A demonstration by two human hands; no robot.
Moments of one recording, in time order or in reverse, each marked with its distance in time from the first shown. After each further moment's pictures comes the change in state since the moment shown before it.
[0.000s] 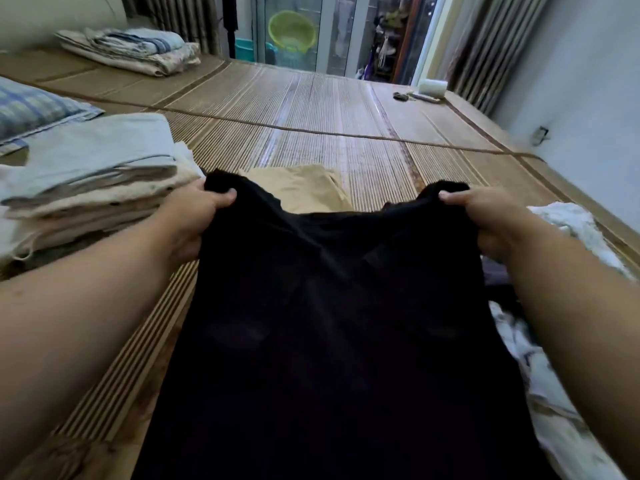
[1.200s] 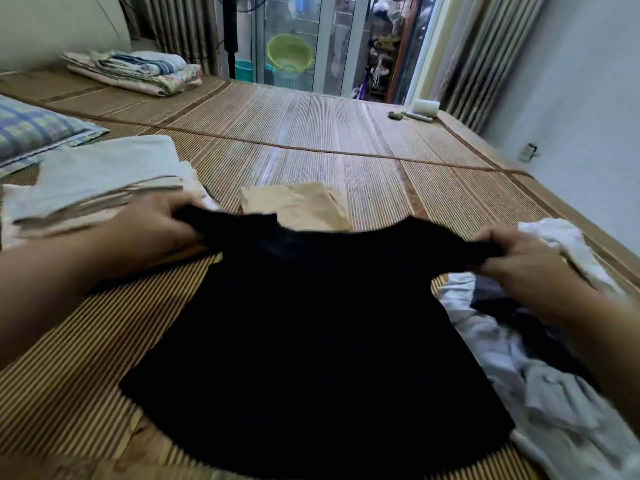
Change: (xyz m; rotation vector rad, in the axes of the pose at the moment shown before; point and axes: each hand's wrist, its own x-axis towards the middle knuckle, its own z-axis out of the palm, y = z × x) left_hand -0.020 0.026 -0.057 0.651 -0.204 0.367; right_hand -0.063 0.020 -0.040 -0.508 -0.105 -0.460
